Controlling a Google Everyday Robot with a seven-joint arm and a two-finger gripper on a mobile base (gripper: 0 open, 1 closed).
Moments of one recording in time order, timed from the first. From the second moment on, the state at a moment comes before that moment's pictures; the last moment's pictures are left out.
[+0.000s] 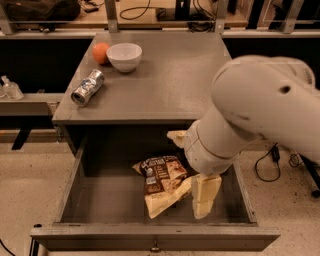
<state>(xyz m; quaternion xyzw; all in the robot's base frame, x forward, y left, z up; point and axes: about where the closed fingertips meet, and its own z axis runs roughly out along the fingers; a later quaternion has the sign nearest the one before) 0.409 -0.063 0.821 -0.79 0.59 0.02 0.17</state>
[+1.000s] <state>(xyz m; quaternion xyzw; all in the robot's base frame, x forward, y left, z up) 0.420 -0.061 0.773 -0.84 0.49 -0.04 0.22</state>
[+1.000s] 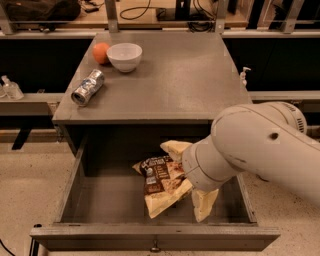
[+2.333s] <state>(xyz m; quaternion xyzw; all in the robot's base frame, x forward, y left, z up) 0.455 -0.045 0.670 -0.85 0.44 -0.08 0.28</state>
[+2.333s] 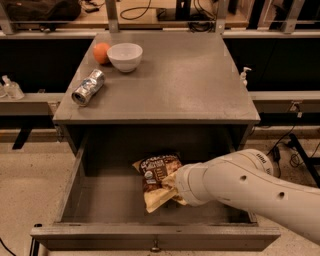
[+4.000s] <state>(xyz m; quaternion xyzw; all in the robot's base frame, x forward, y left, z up) 0.445 -0.126 0.884 -0.78 0.39 -0.11 0.47</state>
